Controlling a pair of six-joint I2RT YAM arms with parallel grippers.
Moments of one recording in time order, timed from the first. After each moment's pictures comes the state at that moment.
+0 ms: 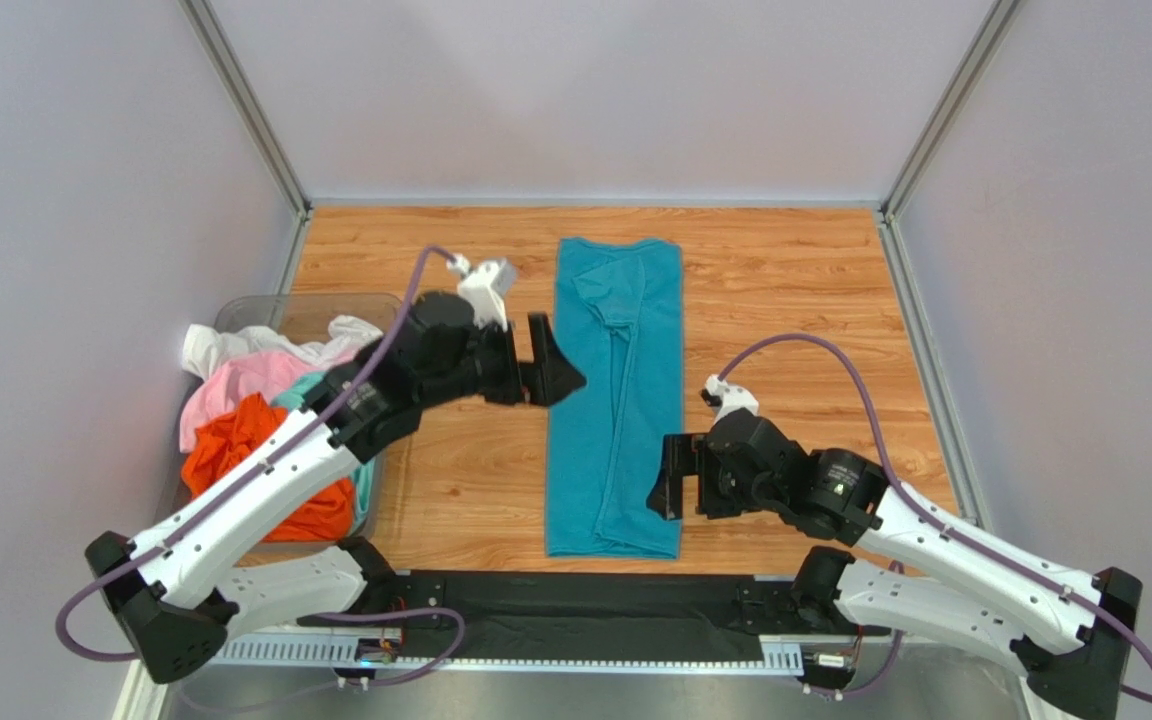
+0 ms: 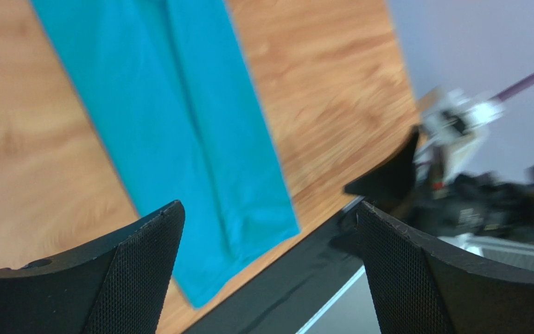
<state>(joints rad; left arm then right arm) -0.76 1.08 1.16 -0.53 0.10 -0.63 0.99 0.80 0.72 -0.78 0.11 0.82</state>
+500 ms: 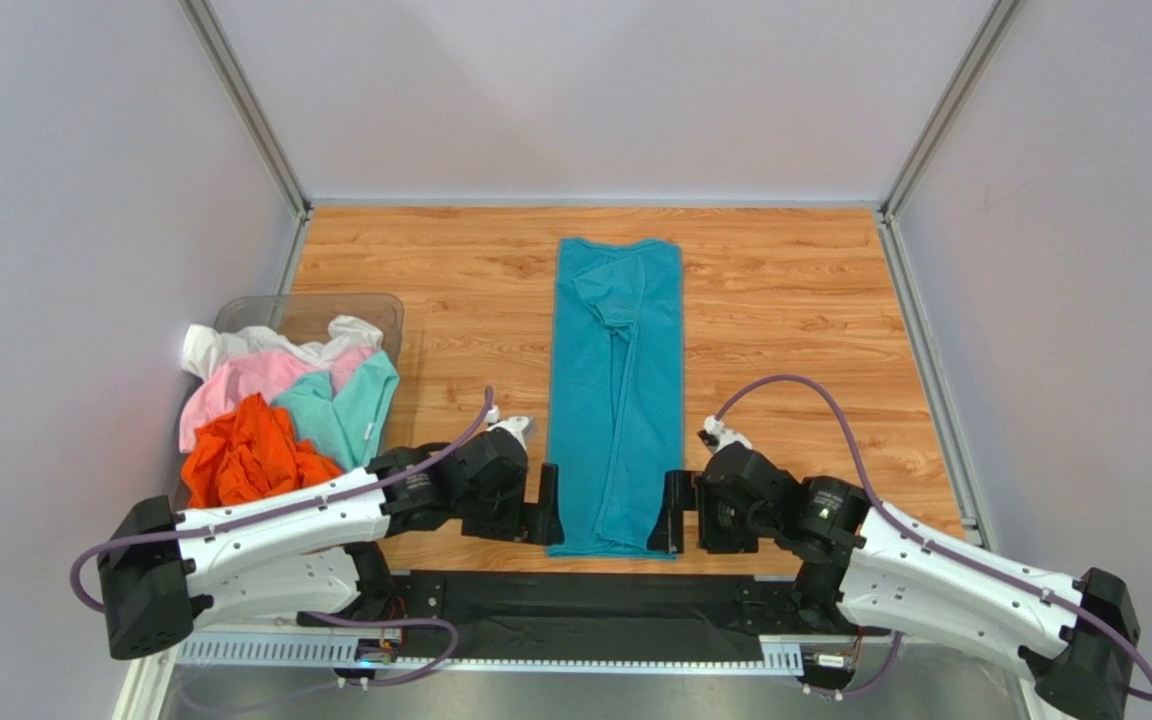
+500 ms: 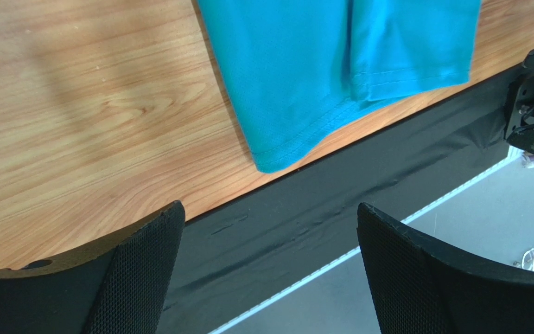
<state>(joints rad) -1.07 1.00 0.61 -0.60 0.02 -0.91 1.01 0.71 0.47 -0.69 -0.05 0.95</state>
